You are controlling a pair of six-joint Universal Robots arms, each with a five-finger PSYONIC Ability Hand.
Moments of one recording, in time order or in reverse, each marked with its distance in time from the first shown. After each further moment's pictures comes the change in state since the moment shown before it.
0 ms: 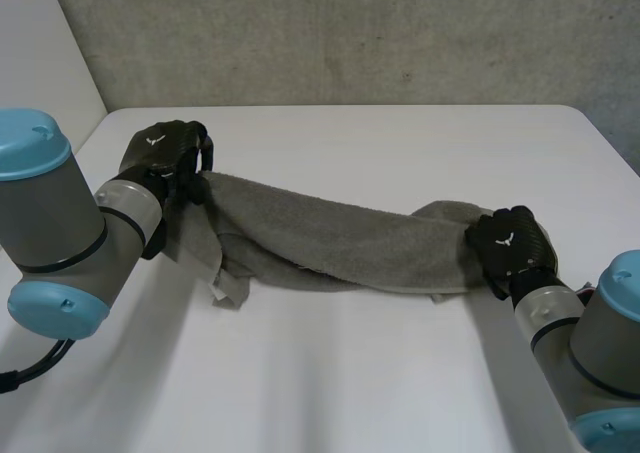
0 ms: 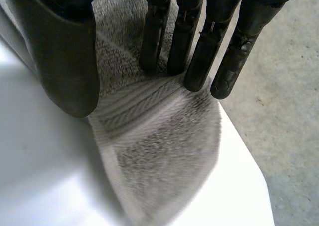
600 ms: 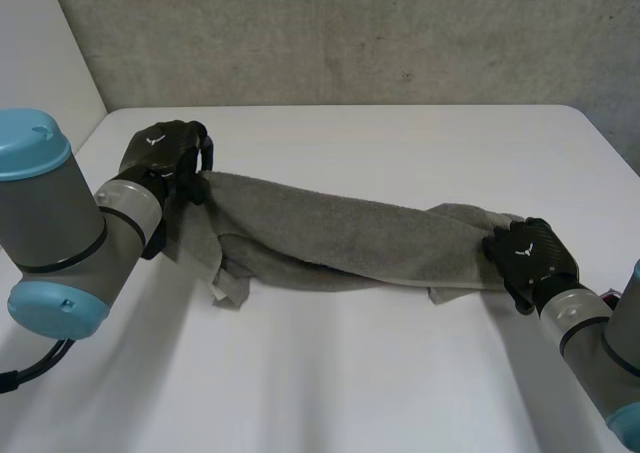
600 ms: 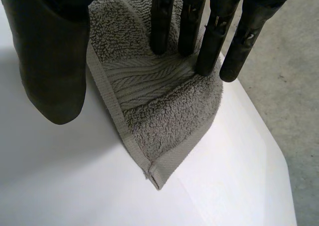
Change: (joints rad) left arm 0.000 0.000 0.000 0.000 0.000 0.000; right arm -0.117 -0.008 0.005 0.126 -0.110 -0.049; left_hand 0.000 0.000 0.000 0.000 0.000; right_hand -0.238 -0.231 -0.232 -0.235 -0.258
